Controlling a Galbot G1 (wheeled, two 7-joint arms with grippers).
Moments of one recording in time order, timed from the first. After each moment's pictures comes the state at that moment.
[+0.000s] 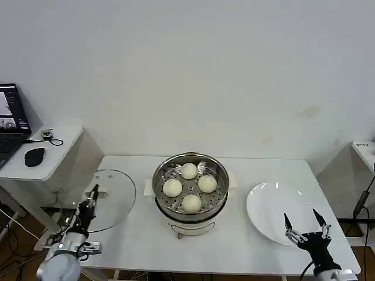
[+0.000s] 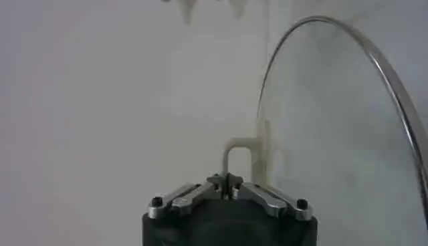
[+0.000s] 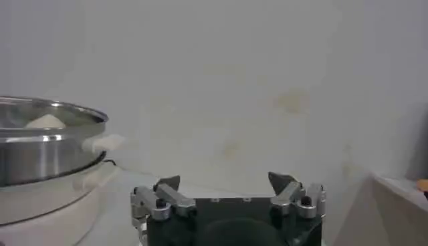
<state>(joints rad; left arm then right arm) 1.35 -1.14 -0.65 -1.68 1.21 -0.05 -0.21 -1.71 1.41 0.92 2.06 0.15 0.07 -0.25</state>
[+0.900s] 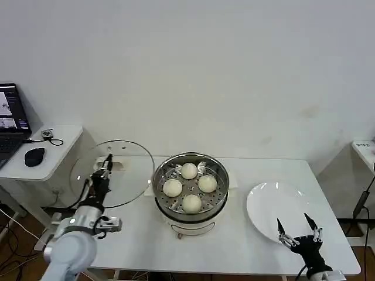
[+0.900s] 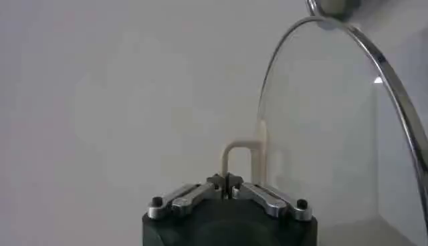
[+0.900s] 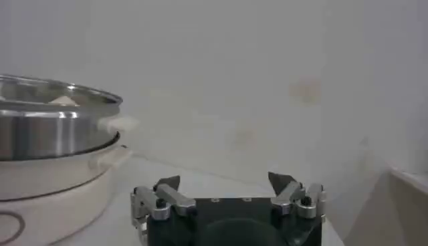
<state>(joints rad) 1.24 -1.06 -0.43 -2.07 1.22 0.27 0.16 -1.70 1.43 0.88 2.01 0.09 0.09 -0.27</state>
